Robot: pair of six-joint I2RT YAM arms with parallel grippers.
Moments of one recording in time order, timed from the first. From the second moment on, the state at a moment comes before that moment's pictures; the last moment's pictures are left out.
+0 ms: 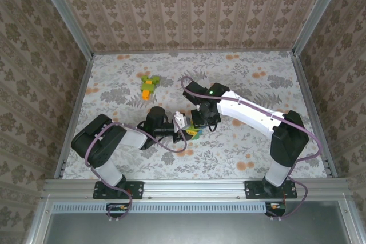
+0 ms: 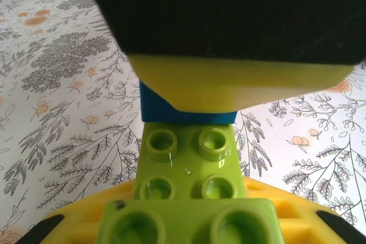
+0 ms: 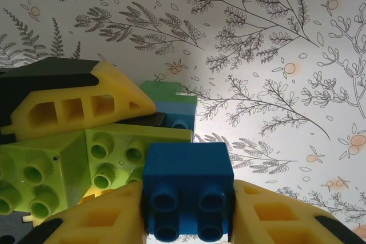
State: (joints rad) left arm -0.70 1.67 0.47 0.78 0.74 0.33; right arm 0.79 1.73 1.49 -1.15 0.04 0.63
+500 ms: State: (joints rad) left arm -0.71 1.67 0.47 0.78 0.74 0.33; right arm 0.79 1.77 1.53 -1.19 0.05 0.69
